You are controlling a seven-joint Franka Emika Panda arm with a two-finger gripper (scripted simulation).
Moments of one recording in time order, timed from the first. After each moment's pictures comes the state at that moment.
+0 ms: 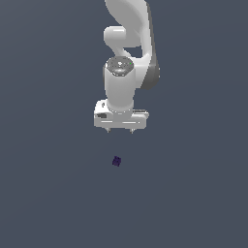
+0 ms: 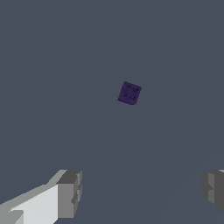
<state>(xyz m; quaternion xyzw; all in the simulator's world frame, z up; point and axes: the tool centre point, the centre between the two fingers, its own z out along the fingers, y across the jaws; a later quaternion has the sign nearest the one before) -0.011 -0.016 0.168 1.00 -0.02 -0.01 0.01</state>
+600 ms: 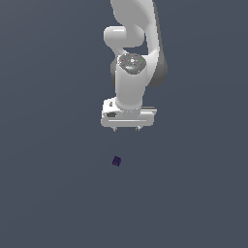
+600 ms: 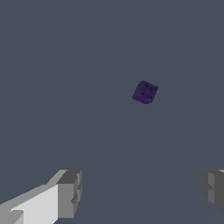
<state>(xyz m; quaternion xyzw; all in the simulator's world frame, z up) -0.014 0.011 0.174 1.00 0.02 -0.01 0.02</state>
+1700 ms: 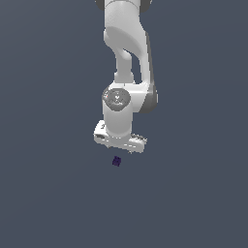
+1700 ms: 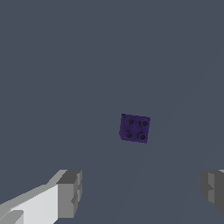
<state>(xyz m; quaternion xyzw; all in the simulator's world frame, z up) 0.045 -0.019 0.108 0.99 -0.12 0.00 0.00</state>
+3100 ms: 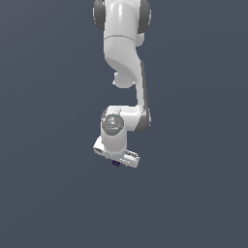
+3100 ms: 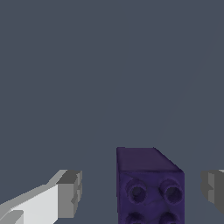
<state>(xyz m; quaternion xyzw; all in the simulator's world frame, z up) 0.065 -0.034 0.025 0.98 -0.18 0.00 0.00</state>
